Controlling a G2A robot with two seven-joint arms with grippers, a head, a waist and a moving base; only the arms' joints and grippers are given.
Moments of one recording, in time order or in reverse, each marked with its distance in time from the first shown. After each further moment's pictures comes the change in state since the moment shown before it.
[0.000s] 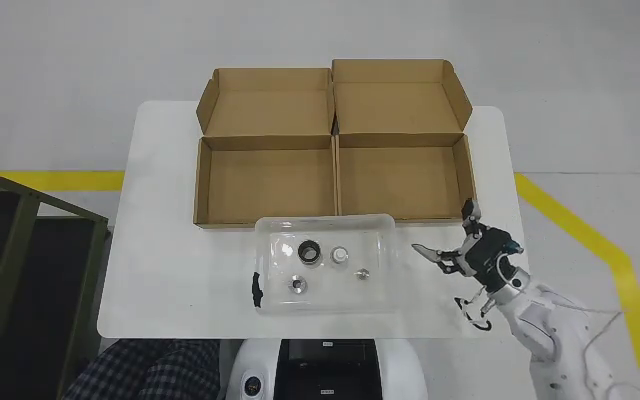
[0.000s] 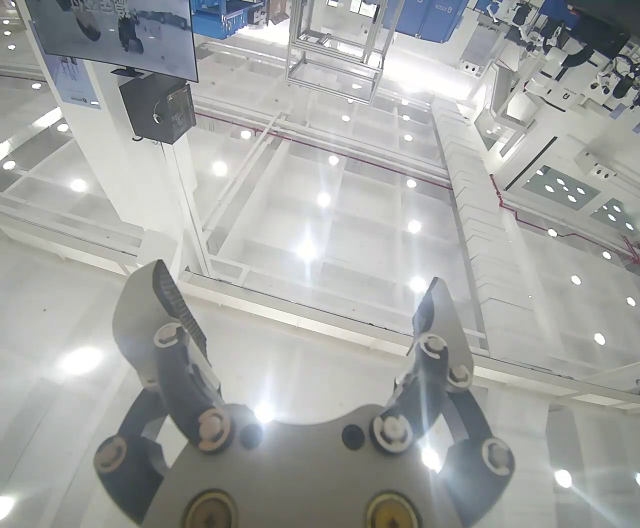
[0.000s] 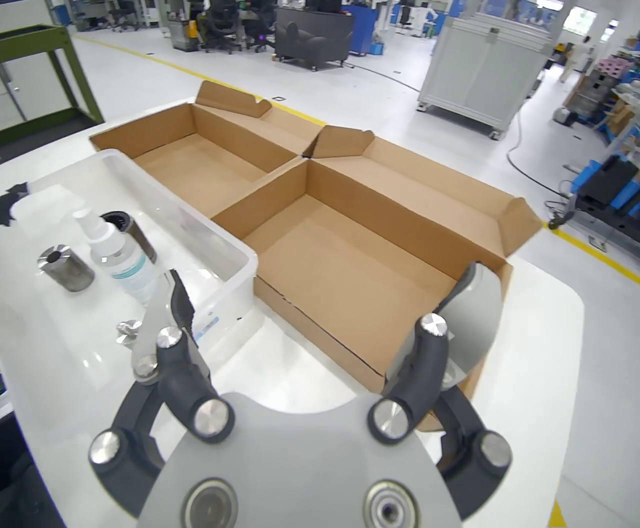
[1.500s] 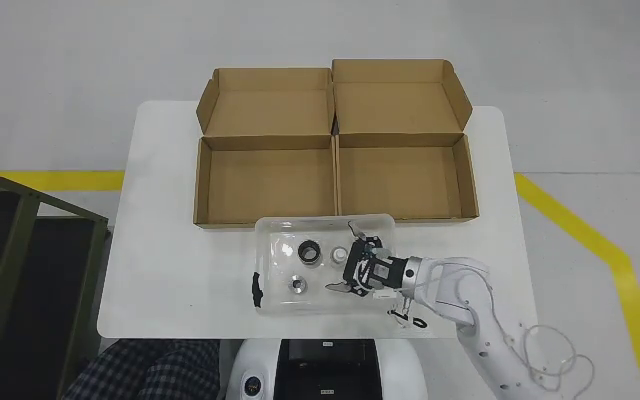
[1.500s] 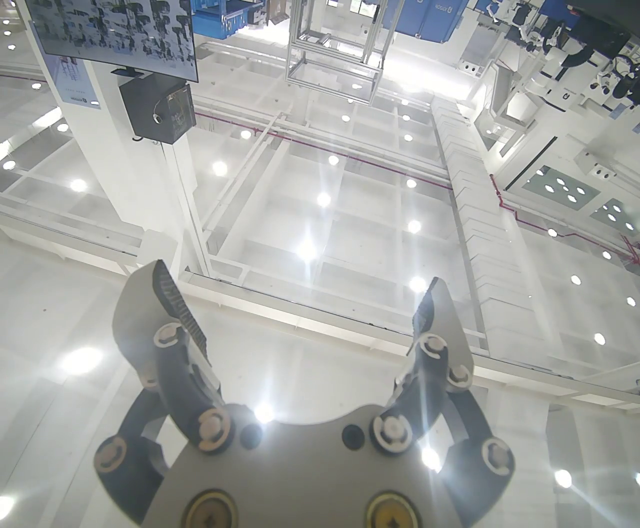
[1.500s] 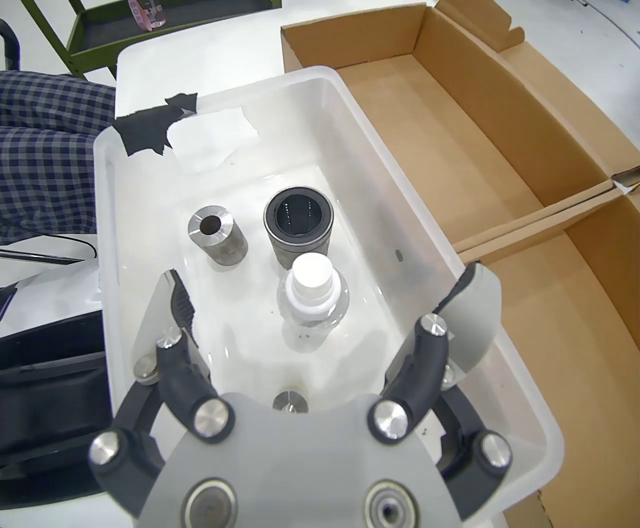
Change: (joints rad) left arm 0.000 0.000 0.000 0.000 0.000 0.000 0.000; right arm 0.322 -0.008 -0.502 0.080 0.029 -0.064 0.471
